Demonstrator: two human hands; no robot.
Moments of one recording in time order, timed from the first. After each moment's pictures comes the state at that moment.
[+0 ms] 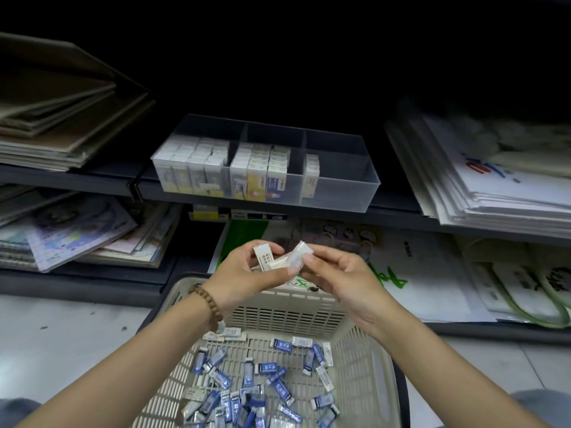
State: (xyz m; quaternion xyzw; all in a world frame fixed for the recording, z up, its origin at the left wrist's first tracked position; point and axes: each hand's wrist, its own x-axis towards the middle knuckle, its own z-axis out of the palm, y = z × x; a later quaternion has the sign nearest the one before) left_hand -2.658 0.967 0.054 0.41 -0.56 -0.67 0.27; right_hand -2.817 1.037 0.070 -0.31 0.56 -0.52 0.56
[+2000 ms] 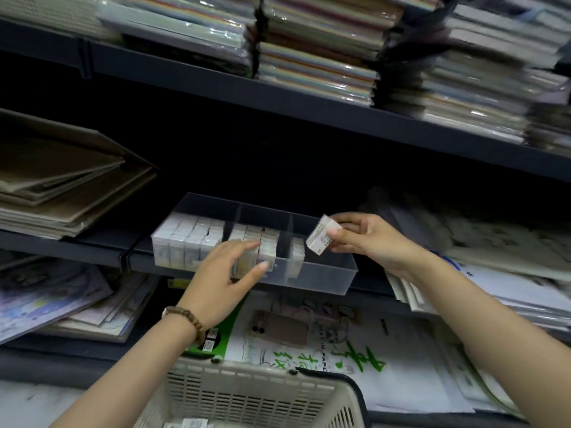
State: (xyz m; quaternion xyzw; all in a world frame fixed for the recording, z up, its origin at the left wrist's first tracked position) left_hand -2.655 0.908 0.113 0.39 -0.80 -0.27 0.36; right_hand -2.903 0.949 0.199 -0.54 0.62 -0.42 0.39
